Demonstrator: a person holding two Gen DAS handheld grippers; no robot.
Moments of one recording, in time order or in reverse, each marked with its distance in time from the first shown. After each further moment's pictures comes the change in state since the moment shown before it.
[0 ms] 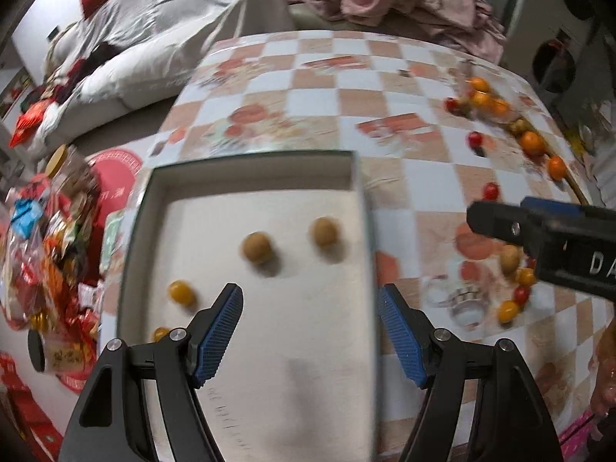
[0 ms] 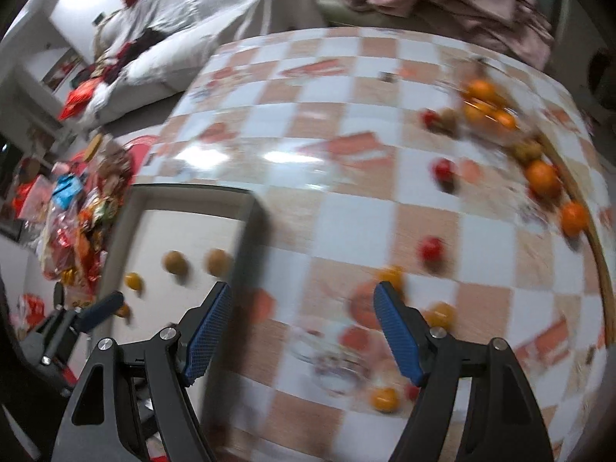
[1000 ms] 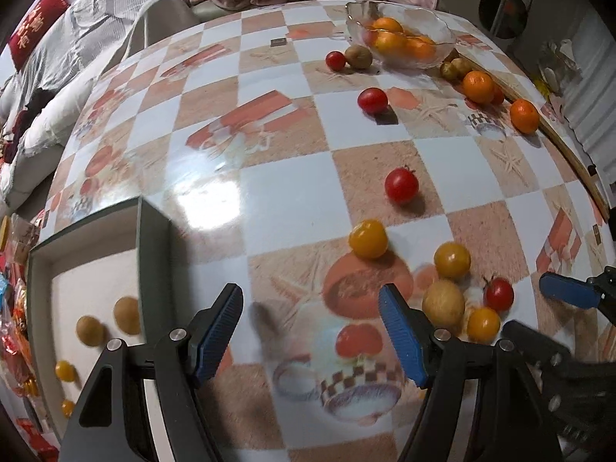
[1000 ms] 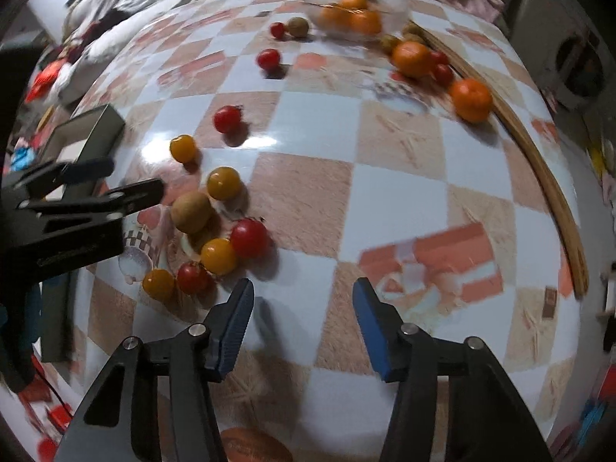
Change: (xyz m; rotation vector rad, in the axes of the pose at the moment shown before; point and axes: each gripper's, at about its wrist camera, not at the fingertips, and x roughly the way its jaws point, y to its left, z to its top) left arm 0.071 -0.124 0.032 0.194 0.047 -0.076; right arm 0.009 -0.117 -0.074 -0.071 0.039 -0.122
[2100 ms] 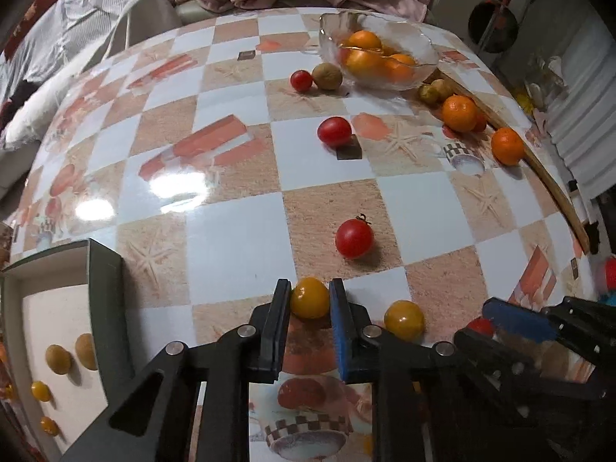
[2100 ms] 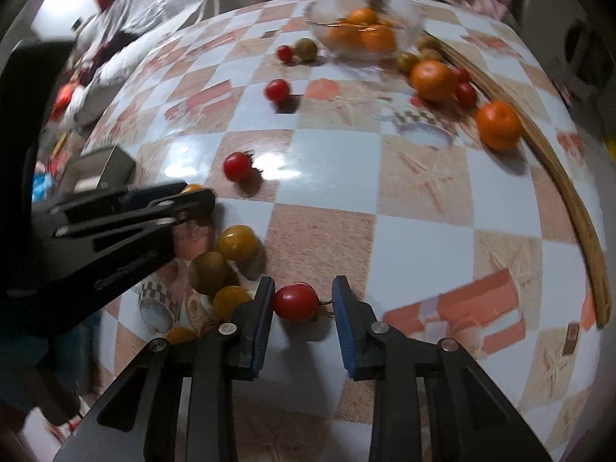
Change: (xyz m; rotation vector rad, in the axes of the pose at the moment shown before) left arm 0.006 -0.016 0.026 -0.030 -0.015 -0.104; right arm 0.005 -0.015 0.025 0.115 -0.017 0.102
